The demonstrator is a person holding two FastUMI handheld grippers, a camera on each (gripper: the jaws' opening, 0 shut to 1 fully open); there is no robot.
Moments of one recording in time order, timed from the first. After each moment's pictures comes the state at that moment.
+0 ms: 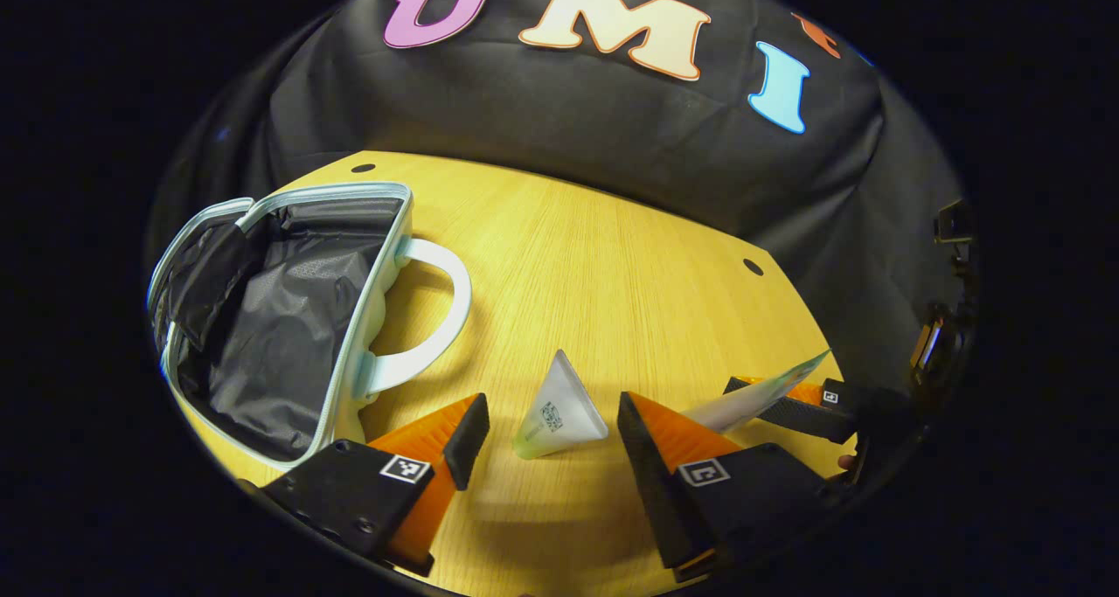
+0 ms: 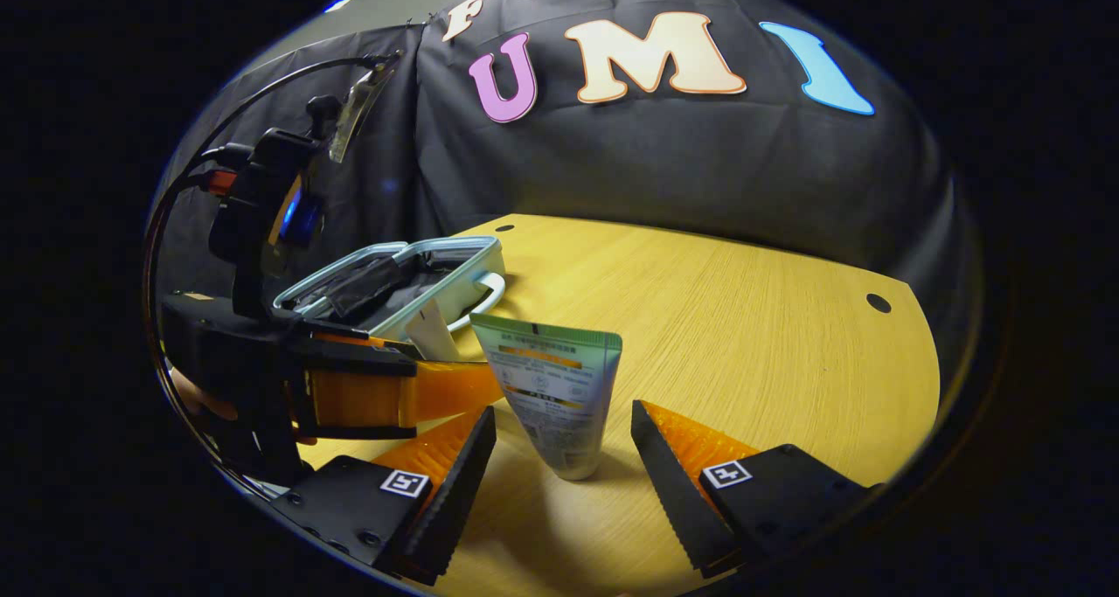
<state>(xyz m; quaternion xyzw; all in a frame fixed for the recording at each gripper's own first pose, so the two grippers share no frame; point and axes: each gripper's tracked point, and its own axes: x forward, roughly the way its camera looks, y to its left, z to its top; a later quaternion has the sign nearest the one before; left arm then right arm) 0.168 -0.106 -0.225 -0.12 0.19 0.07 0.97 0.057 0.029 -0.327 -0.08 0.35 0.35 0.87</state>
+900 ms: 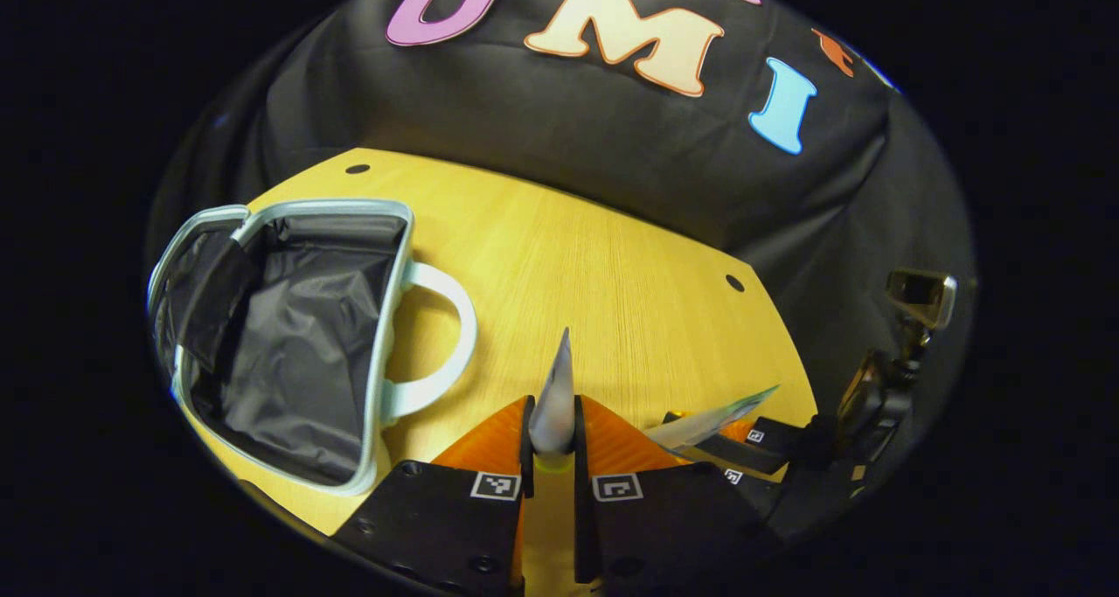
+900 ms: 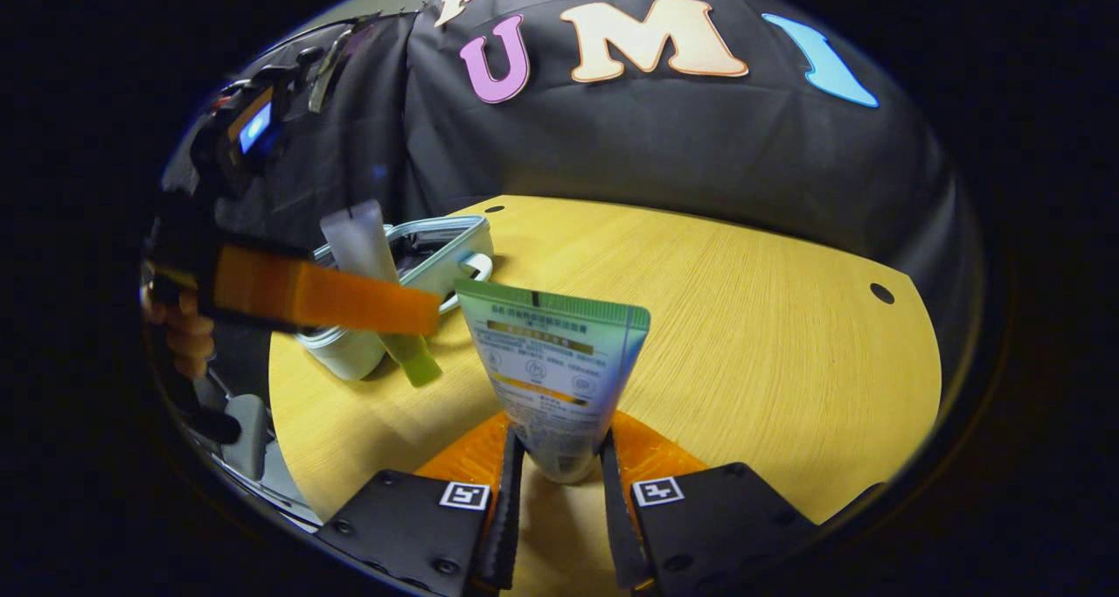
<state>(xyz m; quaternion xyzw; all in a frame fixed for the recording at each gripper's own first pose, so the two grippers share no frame) 0.144 -0.085 -0.161 -0.15 0.19 0.05 0.97 0.063 0.034 -0.340 -0.09 0.37 0.33 0.86</state>
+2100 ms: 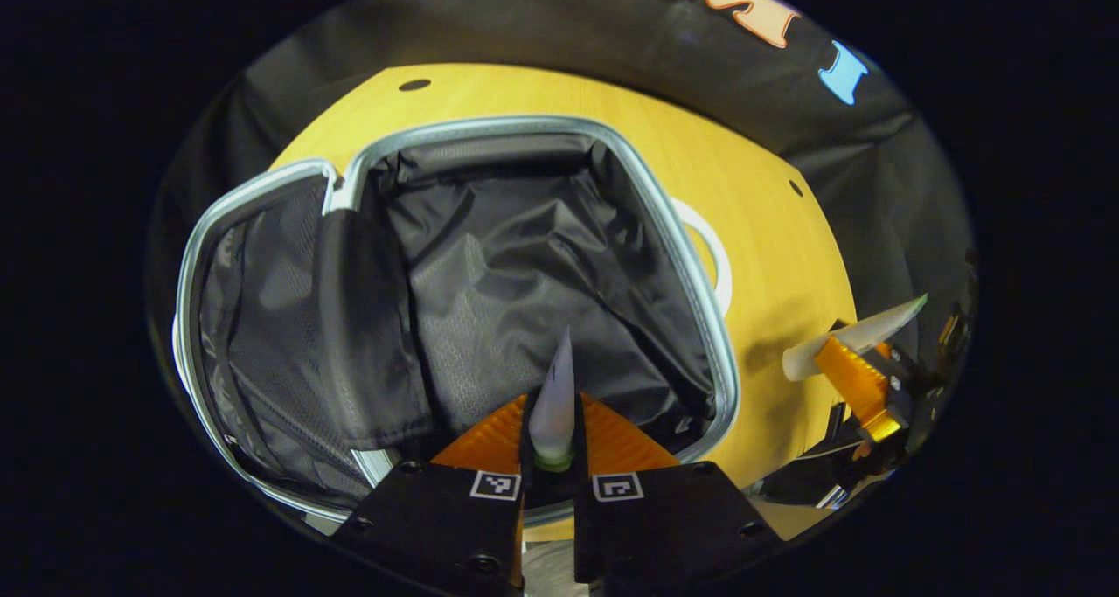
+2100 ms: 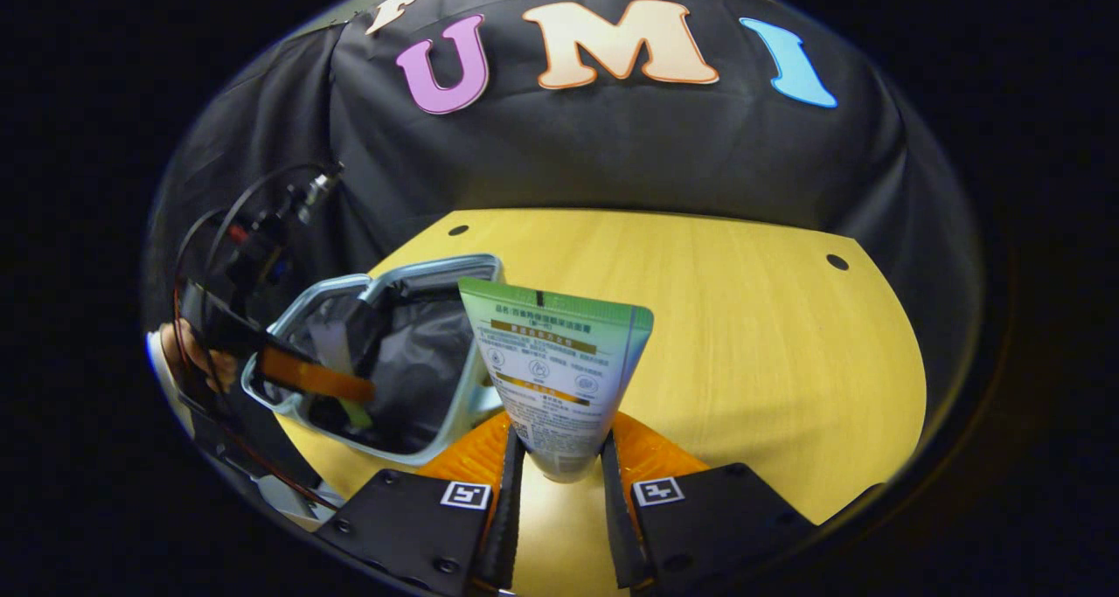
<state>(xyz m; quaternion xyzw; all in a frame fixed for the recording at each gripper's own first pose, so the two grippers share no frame) 0.058 0.112 -0.233 -0.12 0.44 0.00 0.89 0.020 0.170 -0.272 -0.04 0.41 0.18 0.89</state>
